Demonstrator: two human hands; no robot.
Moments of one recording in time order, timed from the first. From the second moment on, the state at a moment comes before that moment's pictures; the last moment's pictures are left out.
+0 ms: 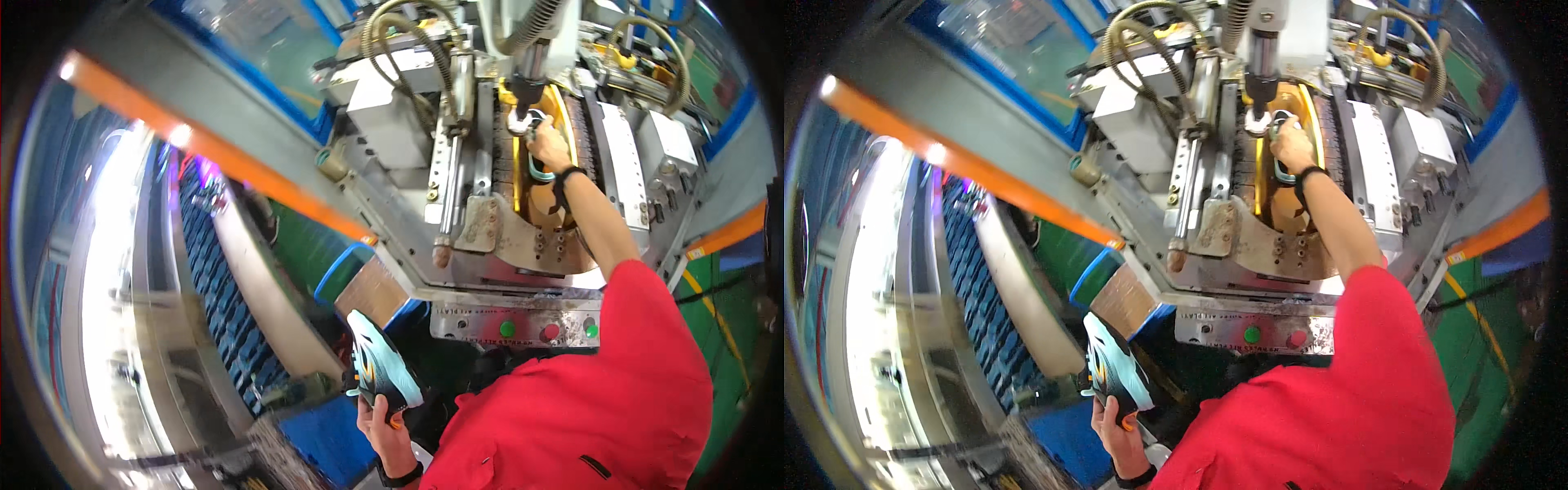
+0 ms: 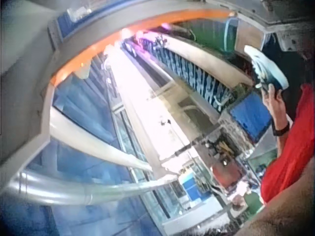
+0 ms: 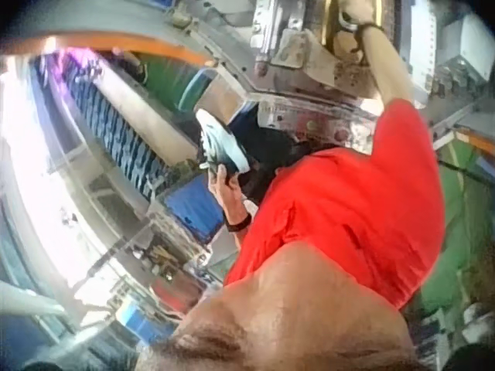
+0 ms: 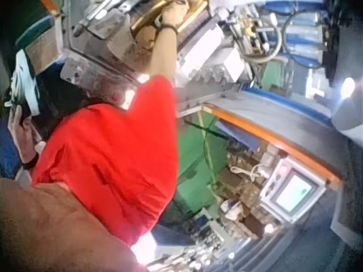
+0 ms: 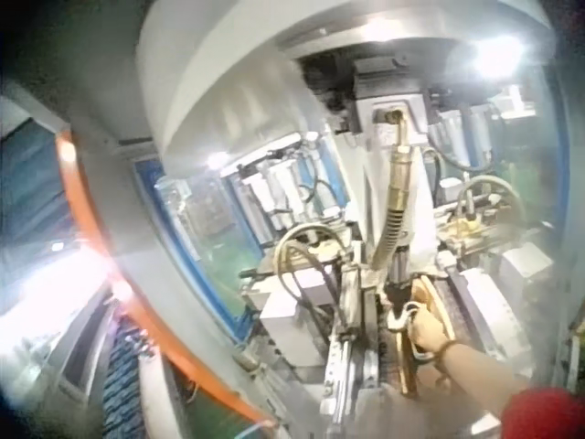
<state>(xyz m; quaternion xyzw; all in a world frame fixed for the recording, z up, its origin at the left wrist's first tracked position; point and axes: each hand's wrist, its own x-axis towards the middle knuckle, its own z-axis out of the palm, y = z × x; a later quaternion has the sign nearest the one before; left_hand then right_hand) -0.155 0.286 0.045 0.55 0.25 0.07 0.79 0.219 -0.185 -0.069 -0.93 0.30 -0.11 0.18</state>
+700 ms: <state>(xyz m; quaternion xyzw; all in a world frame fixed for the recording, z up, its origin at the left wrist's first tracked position) -0.370 0.274 -0.031 0.29 0.47 0.25 0.79 -0.047 0.014 -0.224 -0.91 -0.30 -0.03 0.30</state>
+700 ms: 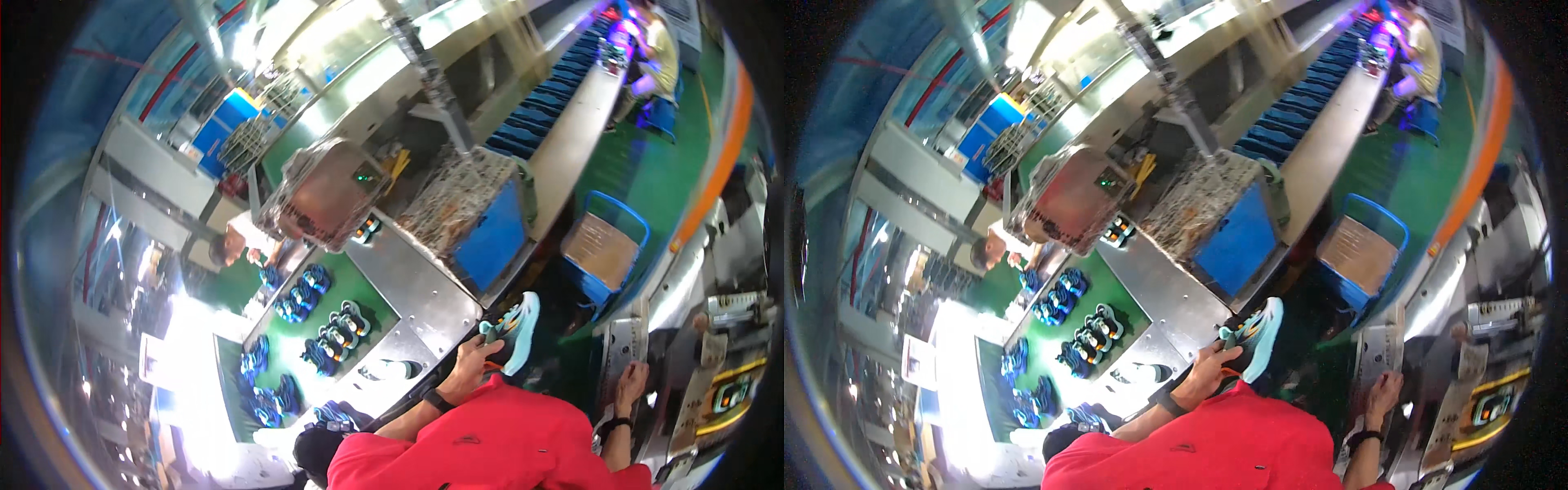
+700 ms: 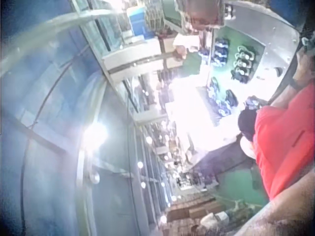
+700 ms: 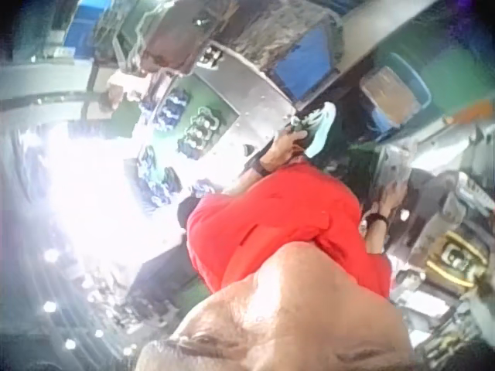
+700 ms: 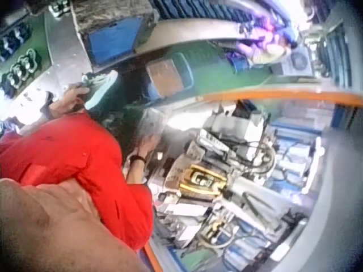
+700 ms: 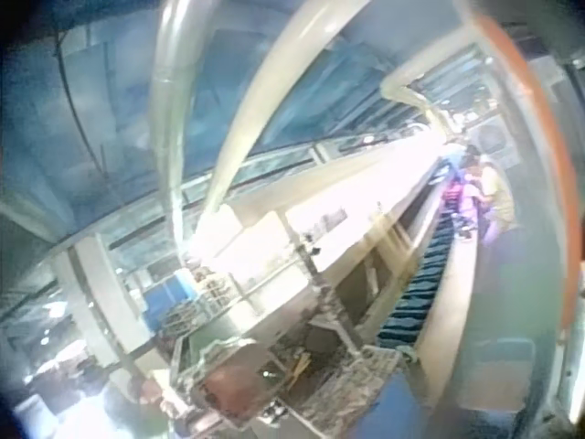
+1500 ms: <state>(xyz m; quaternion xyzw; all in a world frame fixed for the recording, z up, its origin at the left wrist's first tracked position) -0.722 0.726 -0.255 0.22 0.73 0.55 0.34 -0.015 0.619 -0.023 -0.82 -0.53 0.02 0.22</state>
